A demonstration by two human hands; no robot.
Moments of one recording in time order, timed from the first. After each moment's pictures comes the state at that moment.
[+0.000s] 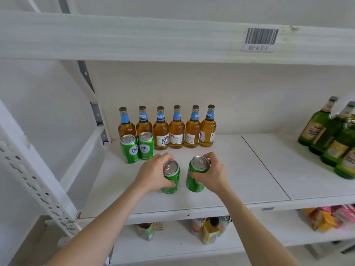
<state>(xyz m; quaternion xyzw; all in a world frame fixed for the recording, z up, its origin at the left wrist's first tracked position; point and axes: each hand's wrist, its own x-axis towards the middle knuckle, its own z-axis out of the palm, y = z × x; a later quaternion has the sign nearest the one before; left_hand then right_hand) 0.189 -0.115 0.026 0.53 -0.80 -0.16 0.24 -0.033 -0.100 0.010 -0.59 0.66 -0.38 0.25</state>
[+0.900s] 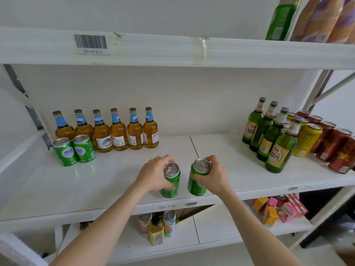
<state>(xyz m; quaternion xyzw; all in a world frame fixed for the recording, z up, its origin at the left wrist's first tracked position) -0.071 -0.072 0.040 0.52 -0.81 -0.17 0.20 -0.294 -0.038 0.019 -0.59 0.67 -0.40 0.21</state>
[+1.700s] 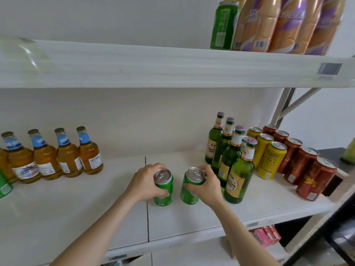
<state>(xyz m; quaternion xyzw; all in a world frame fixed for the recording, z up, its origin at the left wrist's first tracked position) -0.278 -0.171 0.035 0.52 -0.79 -0.20 0.26 -0.500 -0.122 0.013 -0.54 0.66 -0.46 0.24</state>
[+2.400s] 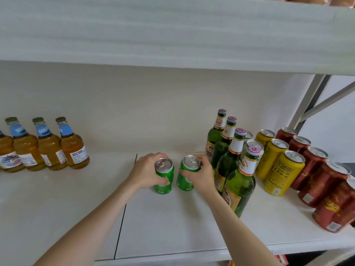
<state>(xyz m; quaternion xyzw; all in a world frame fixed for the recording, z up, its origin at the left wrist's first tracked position) -0.350 -0.240 0.018 0.56 -0.76 -0.17 0.28 -0.557 -0.227 -0.013 -0.53 0.62 -0.50 0.31</state>
